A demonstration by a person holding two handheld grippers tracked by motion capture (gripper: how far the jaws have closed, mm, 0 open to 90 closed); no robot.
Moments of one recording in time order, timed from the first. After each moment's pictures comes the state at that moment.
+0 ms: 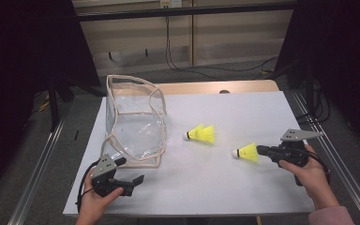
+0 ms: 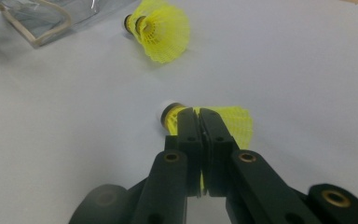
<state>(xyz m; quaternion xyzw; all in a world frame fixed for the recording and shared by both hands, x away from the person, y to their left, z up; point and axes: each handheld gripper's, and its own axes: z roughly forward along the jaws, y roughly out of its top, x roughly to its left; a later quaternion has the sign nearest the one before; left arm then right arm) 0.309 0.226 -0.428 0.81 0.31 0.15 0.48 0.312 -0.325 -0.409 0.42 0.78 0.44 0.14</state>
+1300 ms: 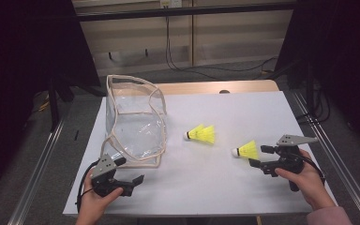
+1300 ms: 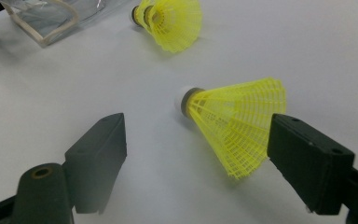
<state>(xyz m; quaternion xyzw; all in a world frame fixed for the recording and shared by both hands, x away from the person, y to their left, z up) 0.309 0.226 -0.427 0.81 0.31 0.15 0.48 0.308 -0.316 -0.427 0.43 0.77 0.45 0.12</state>
